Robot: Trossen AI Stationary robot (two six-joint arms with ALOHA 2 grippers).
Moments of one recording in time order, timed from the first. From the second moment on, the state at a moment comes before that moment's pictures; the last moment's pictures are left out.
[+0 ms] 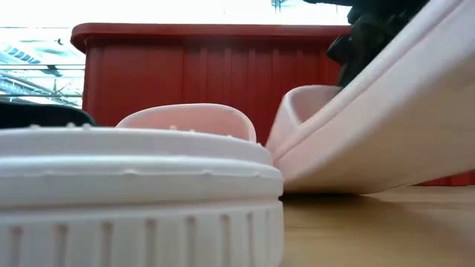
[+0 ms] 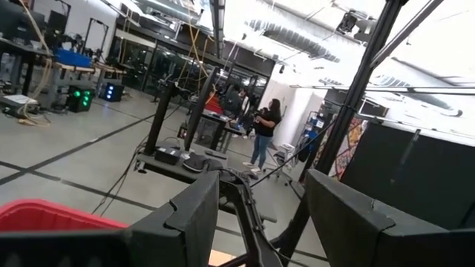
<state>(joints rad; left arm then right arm) 0.00 1.06 1.60 -0.34 0.06 -0.38 0.61 1.90 1.29 -0.60 0.44 0.61</state>
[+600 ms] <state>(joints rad) 0.00 1.06 1.60 -0.34 0.08 -0.41 0.57 1.55 1.29 -0.50 0.23 0.39</state>
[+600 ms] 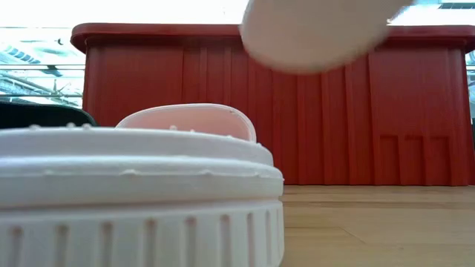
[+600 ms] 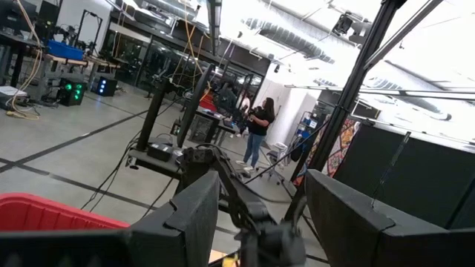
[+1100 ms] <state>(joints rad) 0.00 1.06 1.60 -0.25 0.08 -0.40 0.45 1.41 1.29 0.14 0.15 0.11</state>
